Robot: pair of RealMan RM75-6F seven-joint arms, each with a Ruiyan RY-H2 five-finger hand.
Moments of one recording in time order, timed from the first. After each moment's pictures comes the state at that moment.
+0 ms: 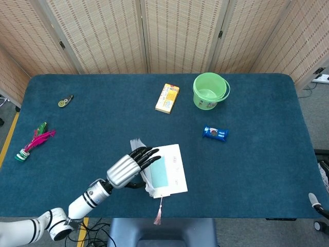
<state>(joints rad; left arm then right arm) -0.71 -1.55 -0.07 -1.49 1.73 1.11 0.05 -0.14 -0.98 0.01 -1.58 -1.65 1.77 0.09</state>
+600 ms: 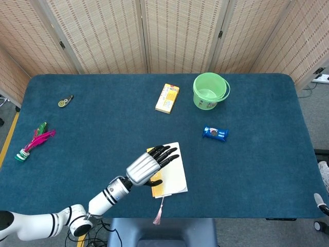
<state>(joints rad) -0.79 -1.64 -0.15 -1.52 1.58 1.01 0.19 -0.14 -0.99 0.02 -1.55 -1.63 1.76 0.14</state>
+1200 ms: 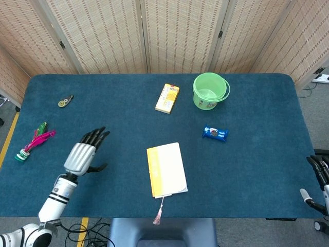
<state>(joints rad) -0.52 -1.32 -0.12 -1.71 1.30 1.21 0.25 -0.07 -0.99 0.02 -1.54 -1.65 1.65 0.12</state>
